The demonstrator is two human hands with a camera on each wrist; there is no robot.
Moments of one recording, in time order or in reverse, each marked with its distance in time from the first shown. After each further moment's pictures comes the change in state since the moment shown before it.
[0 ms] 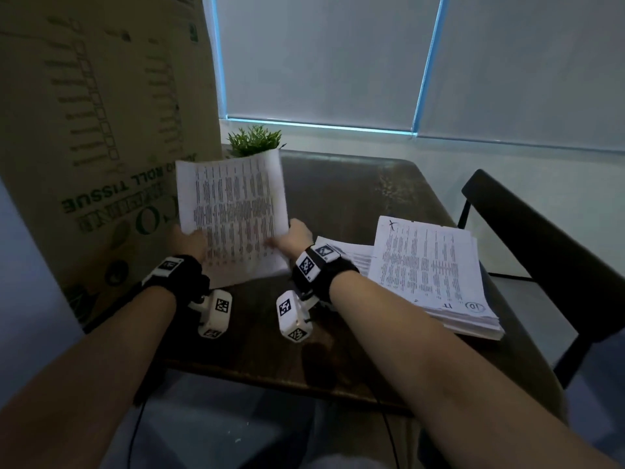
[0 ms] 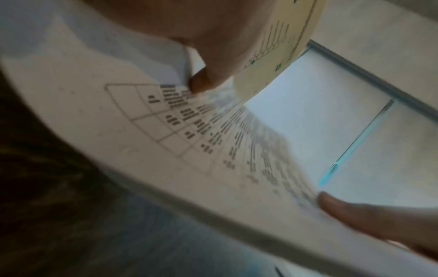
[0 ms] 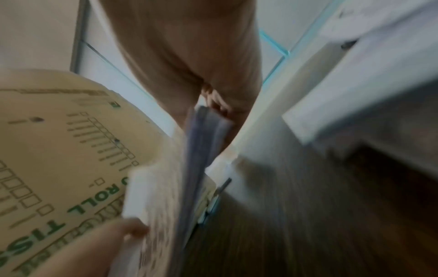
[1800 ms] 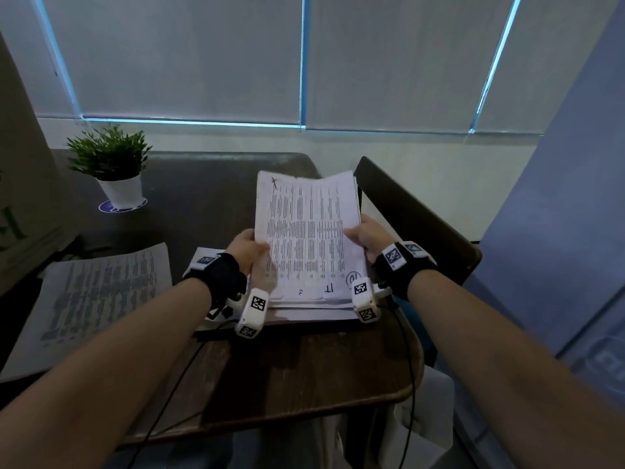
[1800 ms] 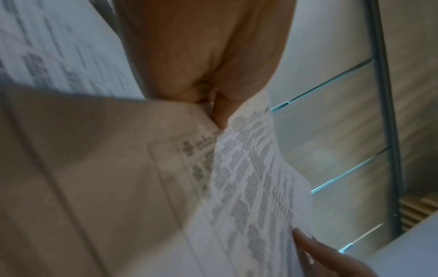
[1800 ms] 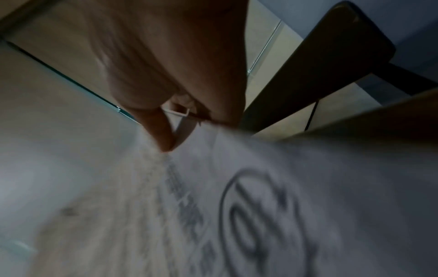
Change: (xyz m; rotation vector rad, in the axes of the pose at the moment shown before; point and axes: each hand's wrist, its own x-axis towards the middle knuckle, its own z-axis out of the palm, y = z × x) left_hand -0.182 0.110 0.219 -0.218 -0.933 -0.064; right_hand -0.050 0.152 -0.319 0.333 0.349 0.106
